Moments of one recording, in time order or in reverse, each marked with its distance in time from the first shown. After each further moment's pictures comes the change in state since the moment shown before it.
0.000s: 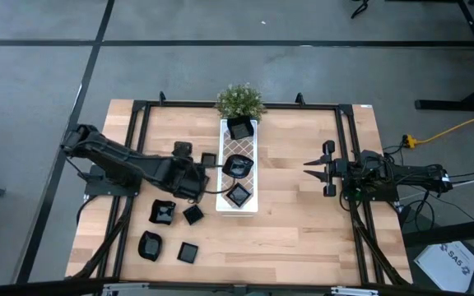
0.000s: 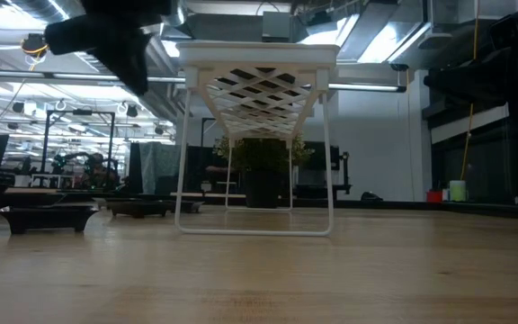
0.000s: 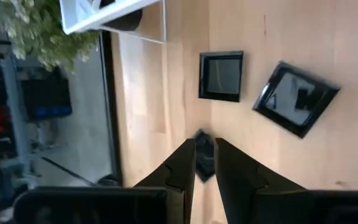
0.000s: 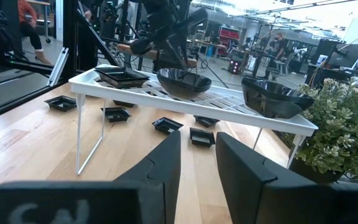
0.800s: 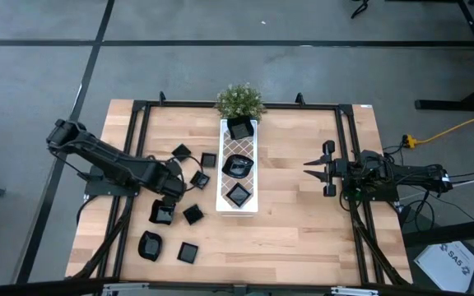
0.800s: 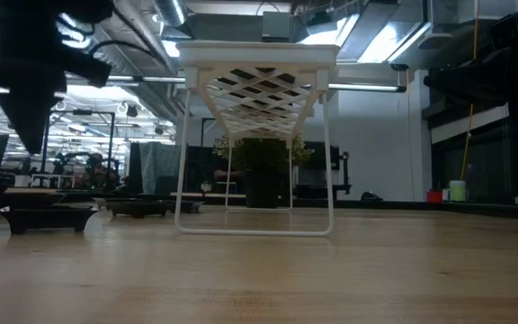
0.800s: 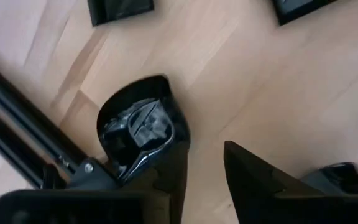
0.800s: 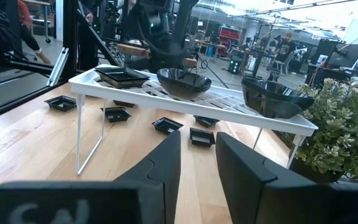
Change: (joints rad) left arm -0.018 -0.190 -0.394 0.056 0.420 -0.798; right arm 0.000 0.000 0.000 0.000 0.000 0.000
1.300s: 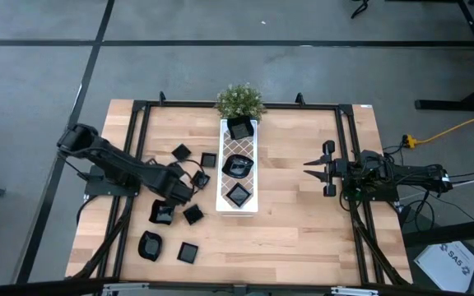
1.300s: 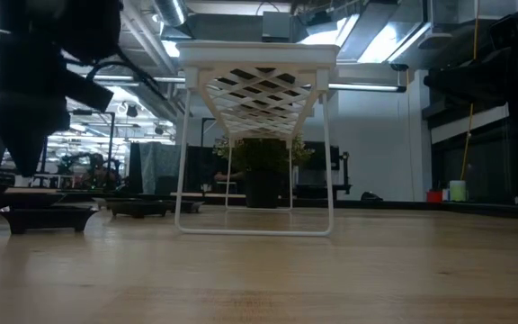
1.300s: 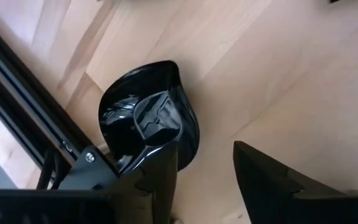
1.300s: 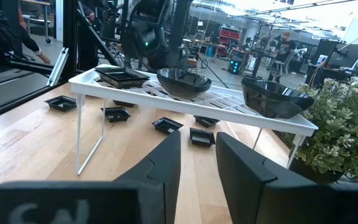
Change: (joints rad) left arm 0.000 0.150 -0.010 0.001 0.000 -0.077; right arm 0.000 0.000 0.000 0.000 0.000 0.000
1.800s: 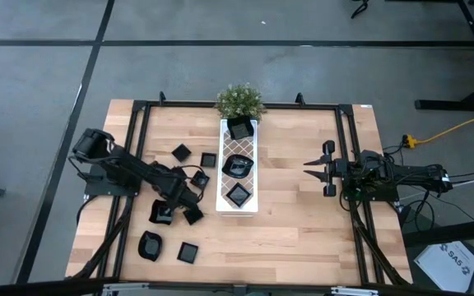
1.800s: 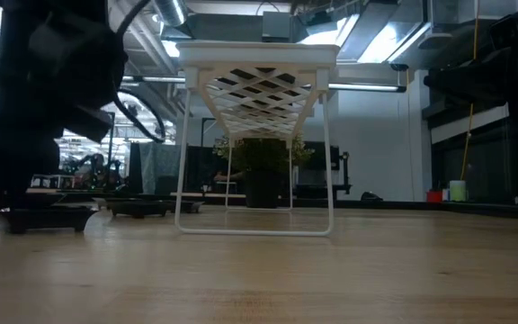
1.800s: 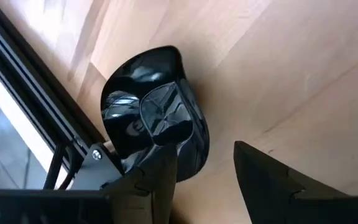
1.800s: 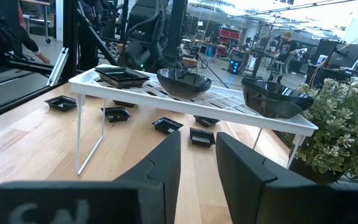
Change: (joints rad) left arm 0.000 0.183 0.000 0.007 0.000 0.008; right arm 0.000 0.000 0.000 0.000 0.000 0.000
